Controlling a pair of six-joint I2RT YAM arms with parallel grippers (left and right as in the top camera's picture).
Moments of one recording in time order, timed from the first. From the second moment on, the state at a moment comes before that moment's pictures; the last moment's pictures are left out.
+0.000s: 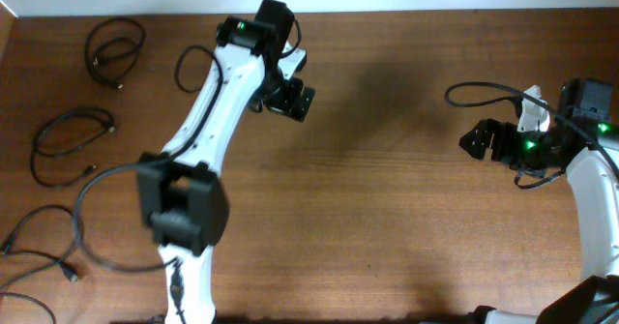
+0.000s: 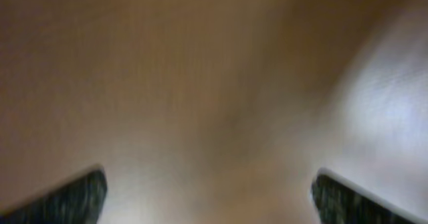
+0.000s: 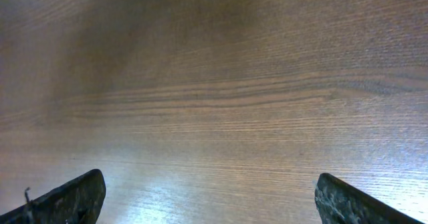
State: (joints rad) left arm -0.31 2.14 2.05 -1.28 0.08 0.09; right arm -0.31 1.50 1.20 -0.97 -0.44 -0.02
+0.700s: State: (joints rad) left arm -0.31 1.02 0.63 0.08 0.17 0.21; right arm -0.31 1.50 1.21 -0.97 -0.44 -0.02
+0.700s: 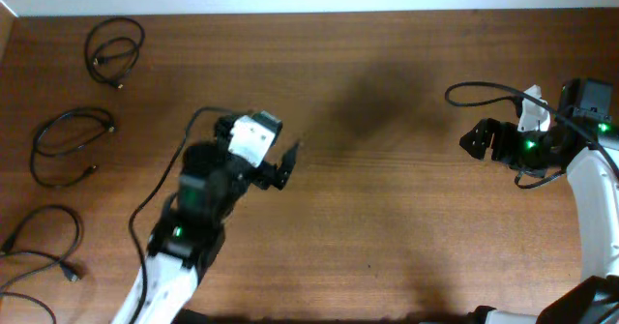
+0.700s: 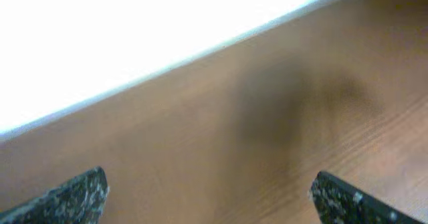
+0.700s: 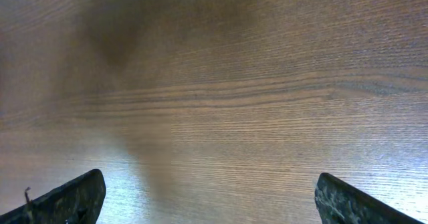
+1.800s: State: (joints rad) left arm -0.06 0.29 0.15 0.46 0.14 0.23; right arm -0.31 1.50 1.21 -0.97 -0.44 -0.02
